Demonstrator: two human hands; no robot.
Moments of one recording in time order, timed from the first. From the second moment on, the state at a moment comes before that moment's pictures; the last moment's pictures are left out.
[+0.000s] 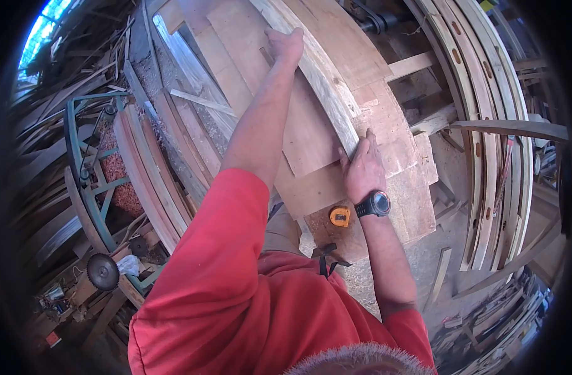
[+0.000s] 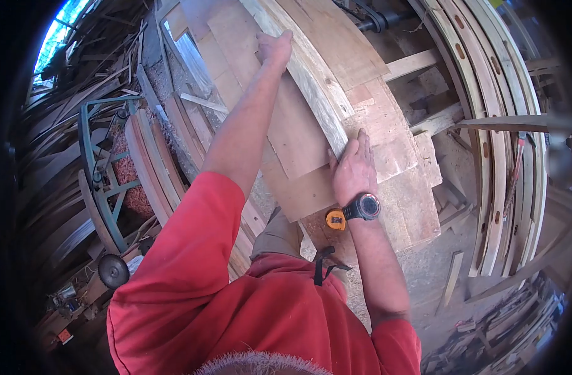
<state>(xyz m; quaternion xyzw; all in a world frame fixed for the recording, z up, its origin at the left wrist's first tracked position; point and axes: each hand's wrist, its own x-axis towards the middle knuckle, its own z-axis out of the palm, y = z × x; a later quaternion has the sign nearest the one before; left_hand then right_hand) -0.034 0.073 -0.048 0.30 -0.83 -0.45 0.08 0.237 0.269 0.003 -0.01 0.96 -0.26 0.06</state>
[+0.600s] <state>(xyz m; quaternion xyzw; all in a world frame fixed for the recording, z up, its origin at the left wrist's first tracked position) 0.095 0.155 -0.063 0.28 -0.83 -0.48 0.12 0.221 0.331 0.006 0.08 0.74 -0.67 0.04</state>
